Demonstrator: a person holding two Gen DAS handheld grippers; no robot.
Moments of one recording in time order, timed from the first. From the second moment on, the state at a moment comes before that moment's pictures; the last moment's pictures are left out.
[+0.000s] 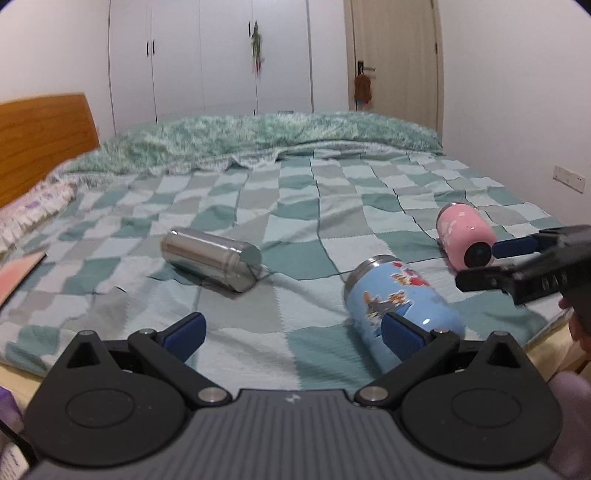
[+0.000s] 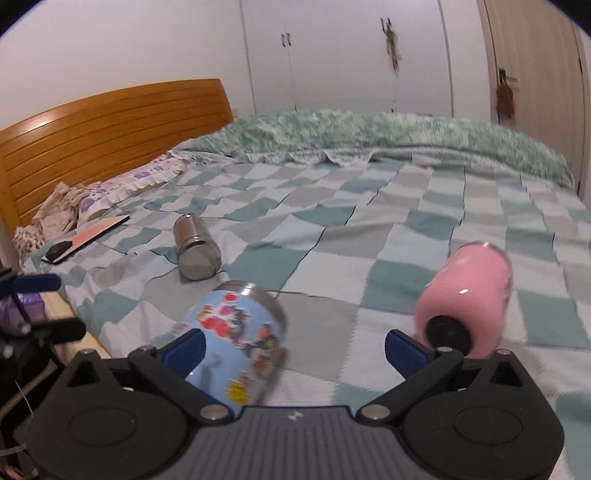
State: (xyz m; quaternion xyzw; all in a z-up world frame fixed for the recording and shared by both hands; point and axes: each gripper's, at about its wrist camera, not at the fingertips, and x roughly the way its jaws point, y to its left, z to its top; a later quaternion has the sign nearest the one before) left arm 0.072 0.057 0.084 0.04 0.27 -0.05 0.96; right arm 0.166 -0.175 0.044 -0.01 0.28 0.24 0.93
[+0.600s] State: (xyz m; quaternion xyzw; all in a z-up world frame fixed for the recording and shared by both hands) left arm 0.185 -0.021 0.067 -0.02 0.45 -0.05 0.89; right arm 0.184 -0.245 0.017 -0.07 0.20 0.26 0.94
